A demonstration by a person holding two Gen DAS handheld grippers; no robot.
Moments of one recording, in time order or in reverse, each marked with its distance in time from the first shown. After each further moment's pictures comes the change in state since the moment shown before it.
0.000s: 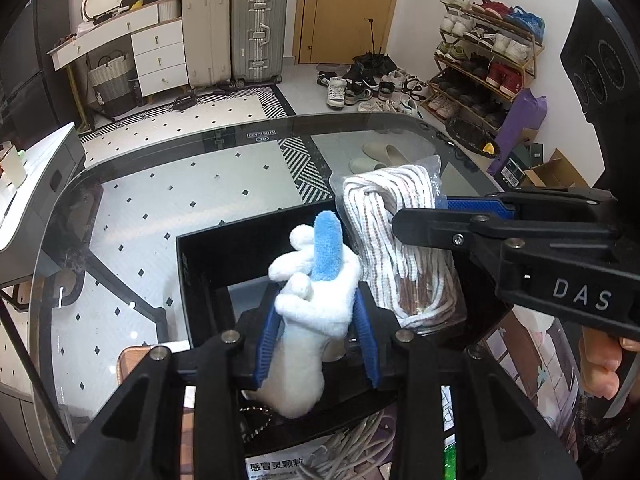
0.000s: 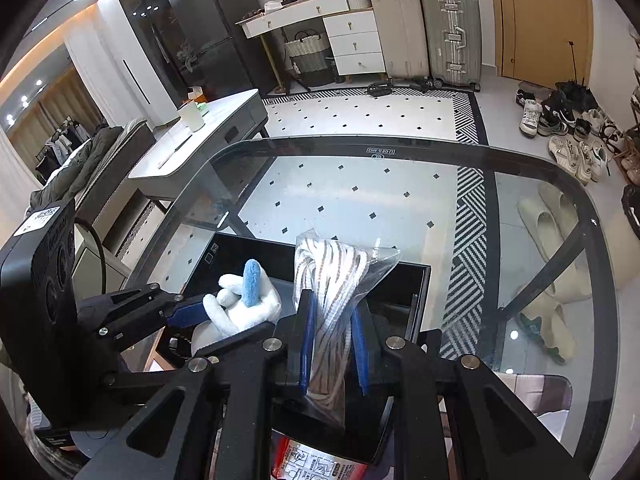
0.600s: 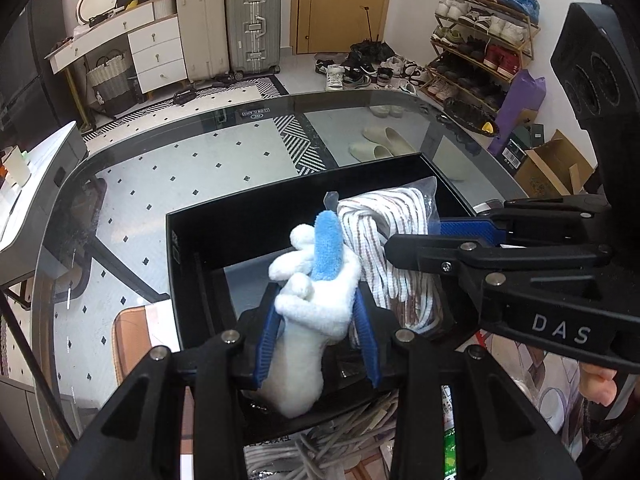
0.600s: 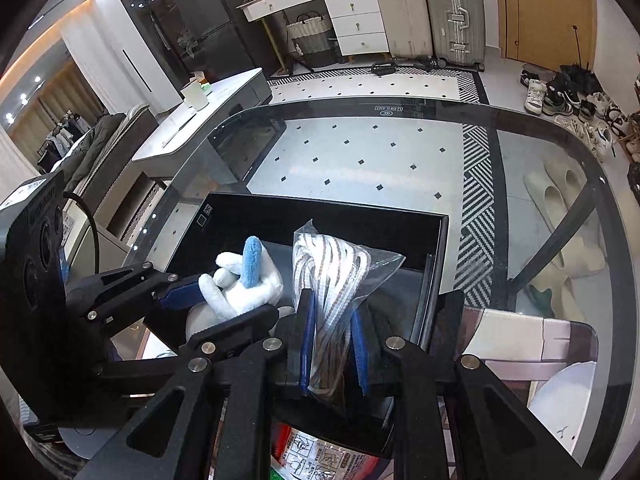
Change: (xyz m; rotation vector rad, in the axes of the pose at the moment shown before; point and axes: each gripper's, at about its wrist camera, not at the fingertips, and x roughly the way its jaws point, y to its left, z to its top) left arm -0.010 -0.011 -0.028 0.037 0.030 0.023; right arm 0.006 -0.002 -0.047 0.010 0.058 0.021
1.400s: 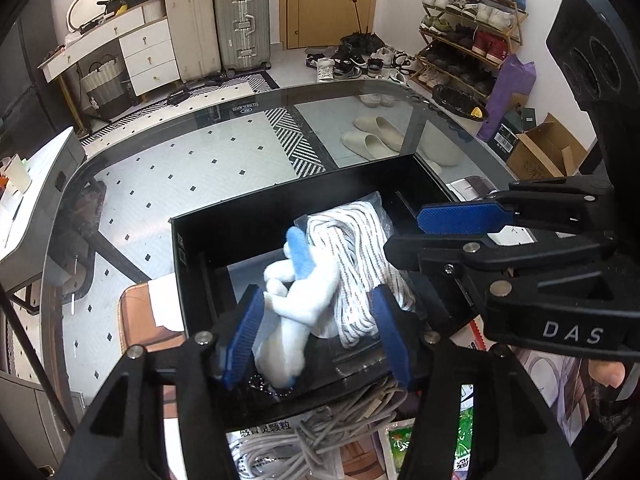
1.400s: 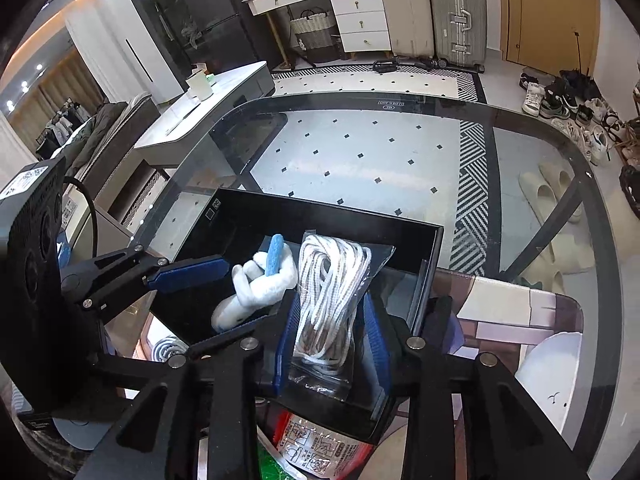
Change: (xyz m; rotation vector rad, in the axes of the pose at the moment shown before) left arm -0.022 -0.012 -0.012 0.042 0.024 0.003; right arm -0.027 0.014 -0.025 -0.028 0.004 -0.025
